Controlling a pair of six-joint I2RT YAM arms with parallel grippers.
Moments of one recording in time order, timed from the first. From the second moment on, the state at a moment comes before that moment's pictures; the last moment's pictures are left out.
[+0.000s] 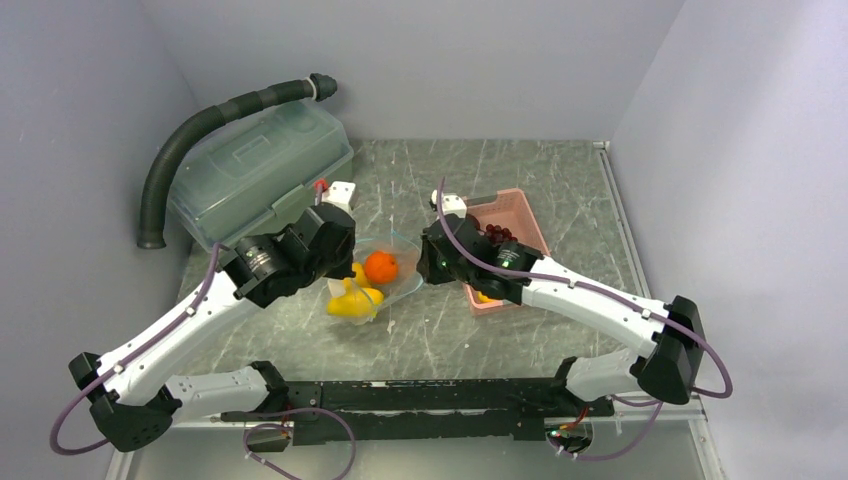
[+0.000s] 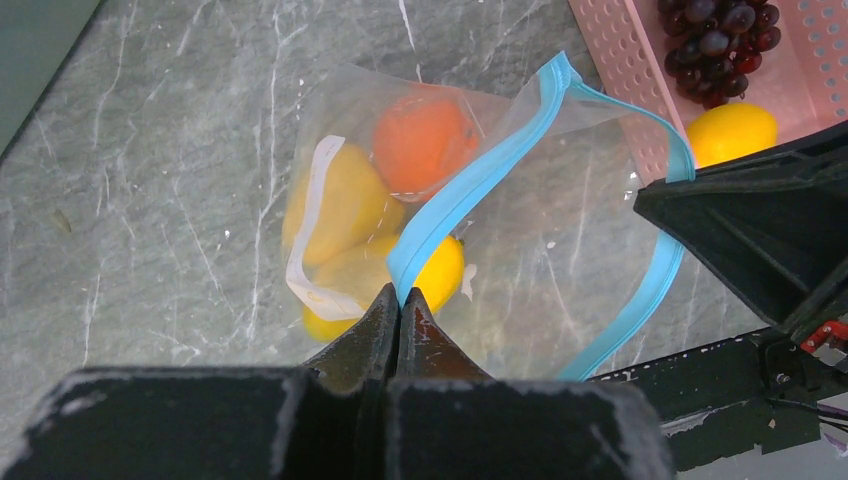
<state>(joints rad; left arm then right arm) -0.85 1.08 1.27 -0.97 -0.37 -0.54 0.99 1.32 1.14 -0.51 0.25 0.66</state>
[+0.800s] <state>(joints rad) -0.85 1.08 1.26 -0.97 -0.37 -0.54 0.96 1.11 1.22 -0.68 0.44 0.62</state>
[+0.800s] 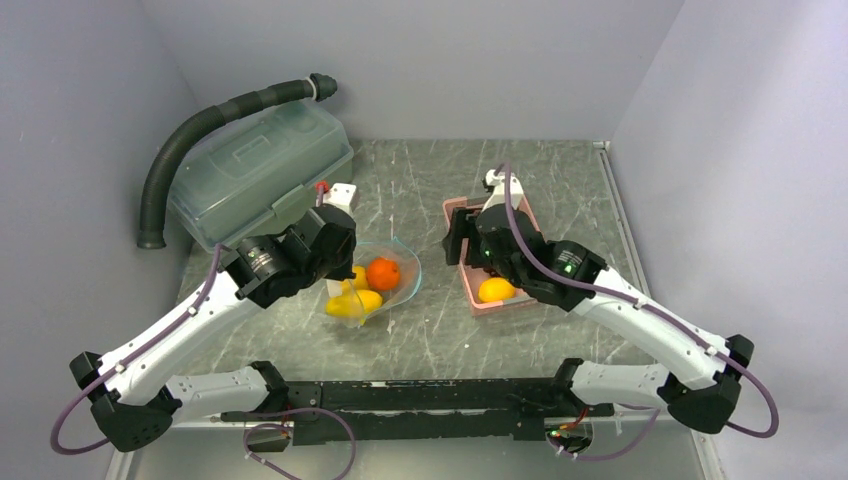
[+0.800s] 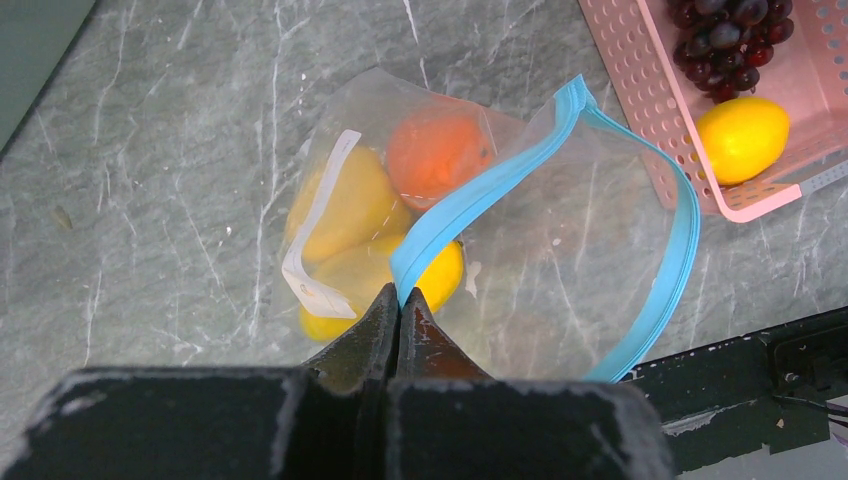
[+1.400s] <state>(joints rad) -0.85 1.08 1.26 -0.97 -0.39 -0.52 0.64 1.11 1.03 -0.76 0.36 0.56</state>
